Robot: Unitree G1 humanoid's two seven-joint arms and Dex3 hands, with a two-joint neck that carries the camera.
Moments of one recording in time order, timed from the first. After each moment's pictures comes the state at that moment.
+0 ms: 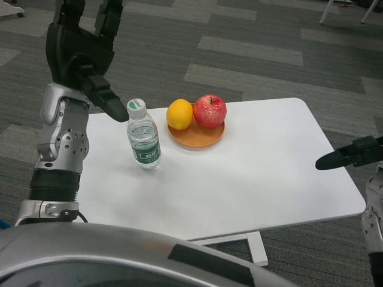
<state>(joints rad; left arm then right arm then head) -0.17 0.18 0.39 -0.16 -0.74 -0.19 -0.39 -0.24 -0.44 0.03 0.13 0.40 -0.75 -0.10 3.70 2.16</state>
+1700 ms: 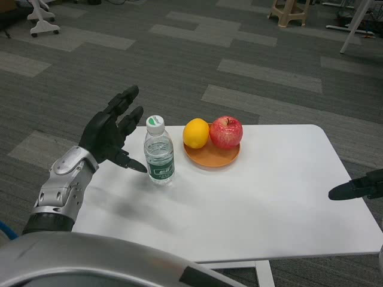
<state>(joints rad) 0.07 0.17 0.45 0.01 -0.33 0.00 -0.44 -0.28 -0.45 0.07 0.21 0.40 -0.75 -0.10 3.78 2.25</state>
